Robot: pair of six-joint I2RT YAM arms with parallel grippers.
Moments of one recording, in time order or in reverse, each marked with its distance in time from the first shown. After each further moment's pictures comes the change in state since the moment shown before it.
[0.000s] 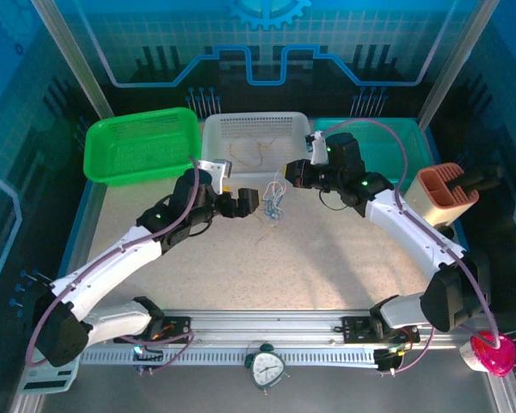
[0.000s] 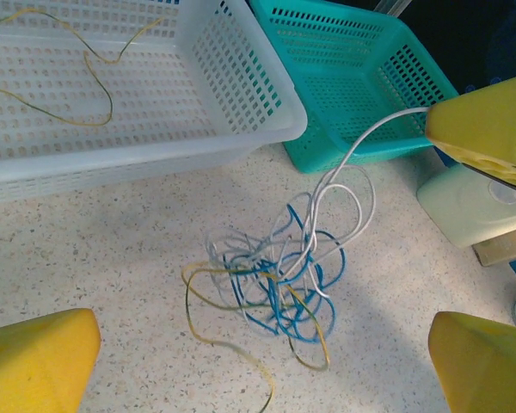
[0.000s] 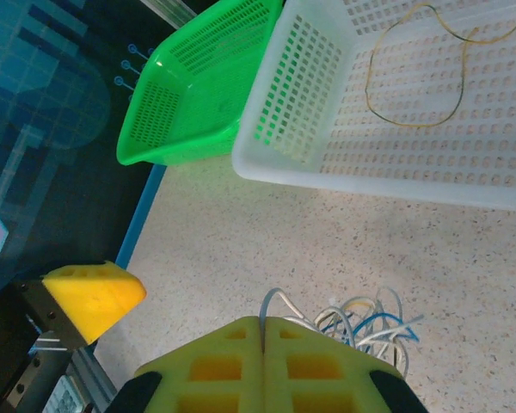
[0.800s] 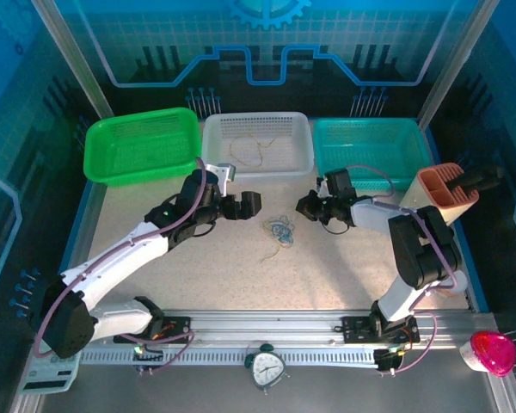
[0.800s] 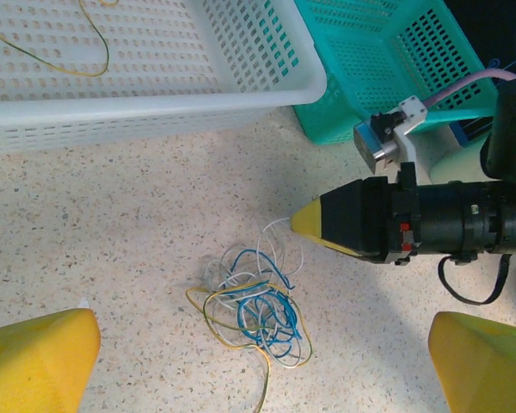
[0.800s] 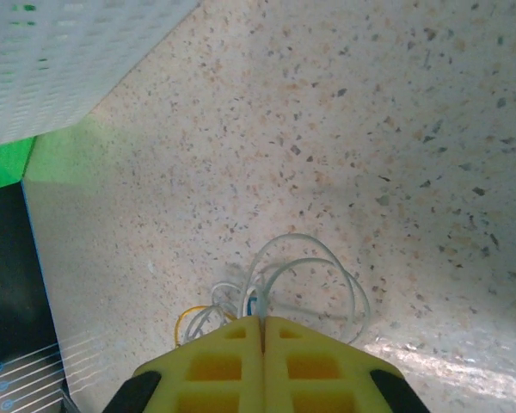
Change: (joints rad) left arm 0.006 0.064 -0.015 0.002 0.035 -0.044; right arm -0.143 0.287 -0.333 0.284 -0.071 0.237
